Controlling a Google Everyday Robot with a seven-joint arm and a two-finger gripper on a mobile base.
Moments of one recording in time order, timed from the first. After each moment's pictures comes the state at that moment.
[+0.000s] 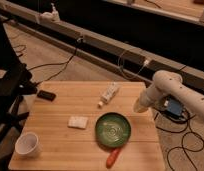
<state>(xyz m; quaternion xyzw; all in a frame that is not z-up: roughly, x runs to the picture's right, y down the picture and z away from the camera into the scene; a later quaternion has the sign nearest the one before) 0.235 0.134 0.824 -0.34 -0.16 0.09 0.93</state>
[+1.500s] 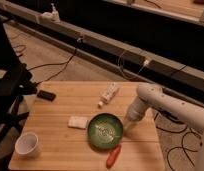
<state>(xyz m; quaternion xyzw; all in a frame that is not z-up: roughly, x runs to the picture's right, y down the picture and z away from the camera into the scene) 0.139 0.218 0.807 -0.45 -0.21 0.03 0.87</state>
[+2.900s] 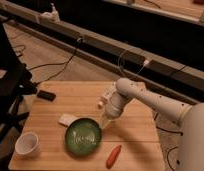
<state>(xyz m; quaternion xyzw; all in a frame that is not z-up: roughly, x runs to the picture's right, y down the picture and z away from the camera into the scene) 0.017 0.213 0.792 -0.47 -0.34 -0.07 0.81</state>
